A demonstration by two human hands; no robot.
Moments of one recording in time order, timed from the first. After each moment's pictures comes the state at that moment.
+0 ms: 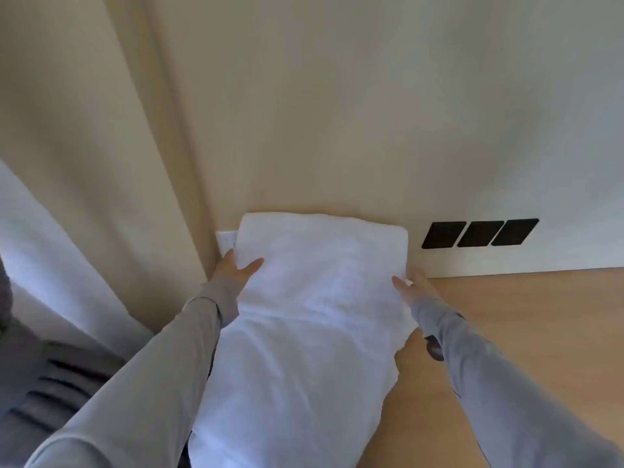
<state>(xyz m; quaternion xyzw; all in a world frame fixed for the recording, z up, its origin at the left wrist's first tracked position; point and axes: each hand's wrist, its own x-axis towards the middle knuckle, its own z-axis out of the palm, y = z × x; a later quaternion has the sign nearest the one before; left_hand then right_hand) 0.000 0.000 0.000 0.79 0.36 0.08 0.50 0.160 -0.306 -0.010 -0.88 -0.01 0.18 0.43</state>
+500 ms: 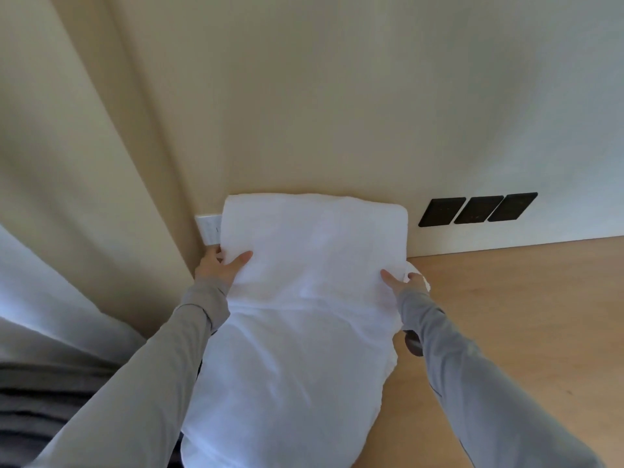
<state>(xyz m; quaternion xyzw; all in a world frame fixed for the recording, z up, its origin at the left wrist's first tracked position) 0.009 0.012 -0.033 0.75 0.42 0.12 0.50 0.160 -0.289 -0.045 -0.85 0.16 0.19 0.47</state>
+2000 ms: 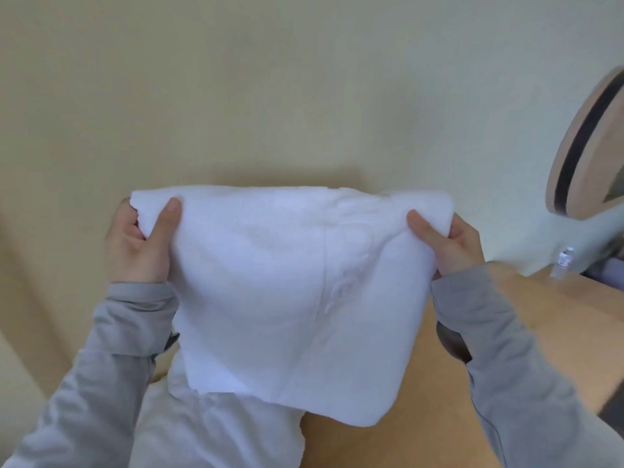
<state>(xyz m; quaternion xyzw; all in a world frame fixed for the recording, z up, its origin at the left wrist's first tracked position) 0.020 -0.171 0.250 0.63 0.00 0.49 0.61 0.069 -0.490 0.253 -0.60 -0.10 -0.18 0.77</state>
